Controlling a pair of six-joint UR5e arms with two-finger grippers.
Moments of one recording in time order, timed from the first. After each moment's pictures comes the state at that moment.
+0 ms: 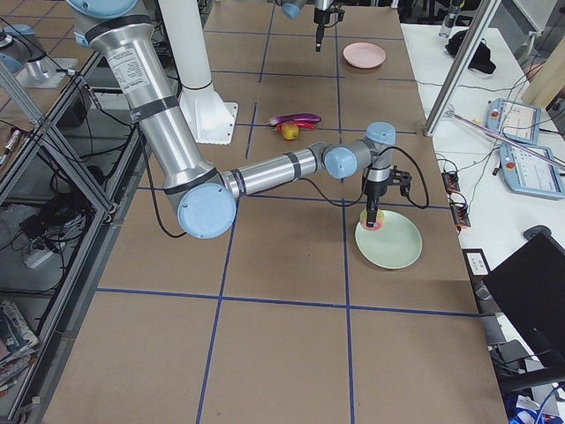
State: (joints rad) left arm -0.90 -1.82 -1.78 -1.92 -2.33 -0.93; right arm 1.11 -1.15 1.39 -1.43 2.01 0.75
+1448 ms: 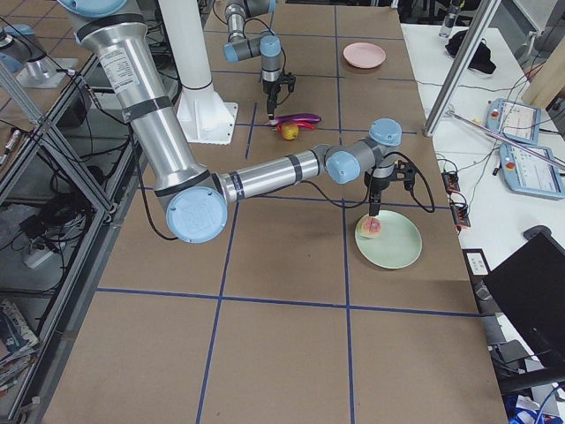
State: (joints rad) left arm -0.30 -2.25 -1.69 -1.65 -1.76 -1.33; right arm 1.18 -1.17 1.46 -1.36 2.21 0.73
